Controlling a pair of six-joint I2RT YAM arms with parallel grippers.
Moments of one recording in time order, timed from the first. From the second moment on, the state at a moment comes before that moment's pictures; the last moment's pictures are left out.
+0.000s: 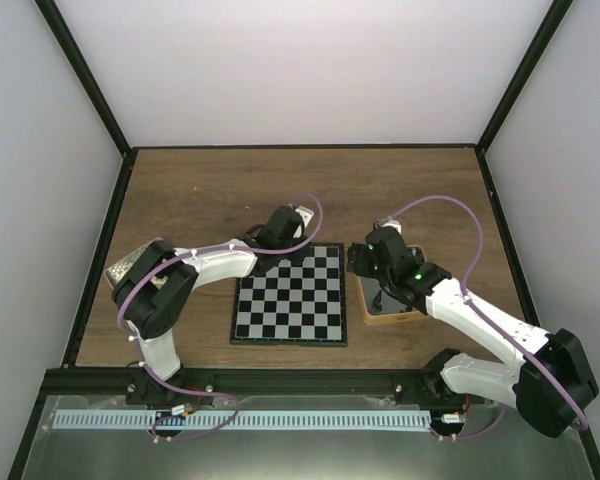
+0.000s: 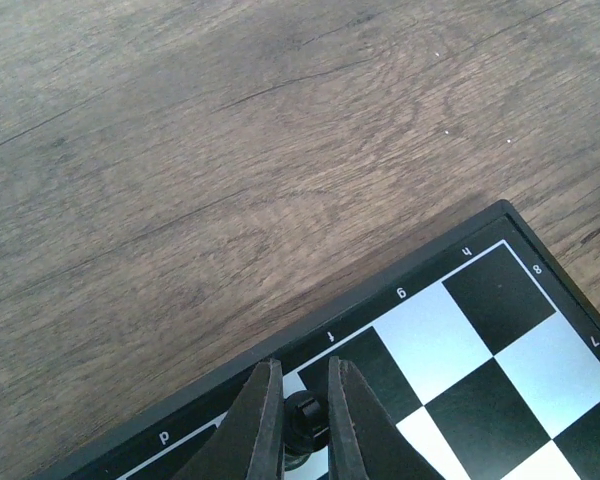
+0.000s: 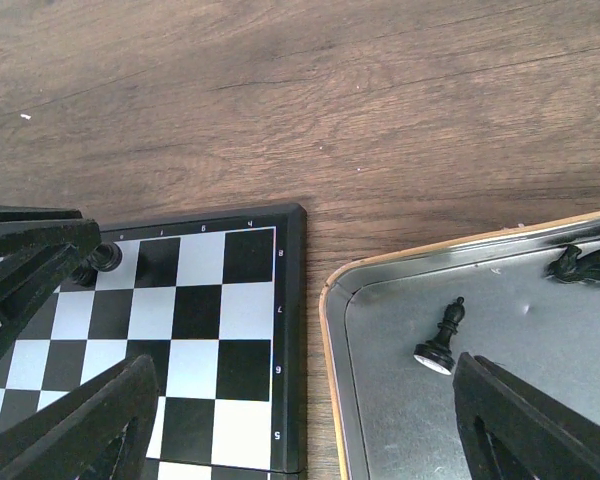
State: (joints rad) left arm -0.73 1.80 1.04 -0.01 -0.09 -0.16; right arm 0.64 1.10 0.69 -0.35 0.23 0.65
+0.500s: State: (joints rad) left arm -0.73 1.80 1.04 -0.01 -0.08 -0.15; right arm 0.64 1.10 0.69 -0.35 0.23 0.67
